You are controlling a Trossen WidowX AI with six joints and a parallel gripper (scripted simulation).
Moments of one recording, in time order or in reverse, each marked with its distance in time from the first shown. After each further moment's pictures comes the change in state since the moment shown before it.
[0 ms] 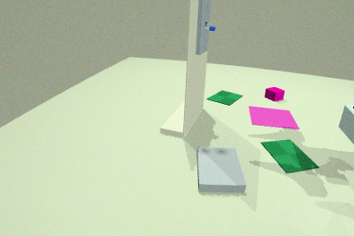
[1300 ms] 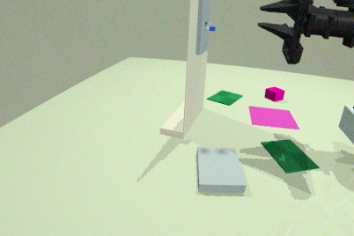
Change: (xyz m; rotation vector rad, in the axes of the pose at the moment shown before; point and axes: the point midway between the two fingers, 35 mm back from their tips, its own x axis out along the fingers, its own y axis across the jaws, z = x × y) arm -0.048 0.020 -0.102 1.213 0.075 0.116
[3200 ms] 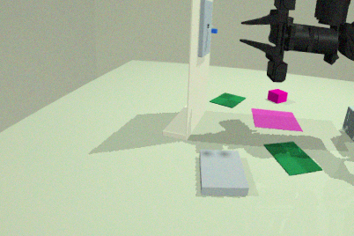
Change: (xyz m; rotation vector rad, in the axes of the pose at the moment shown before) arm 0.041 -0.031 -0.008 0.379 0.030 0.058
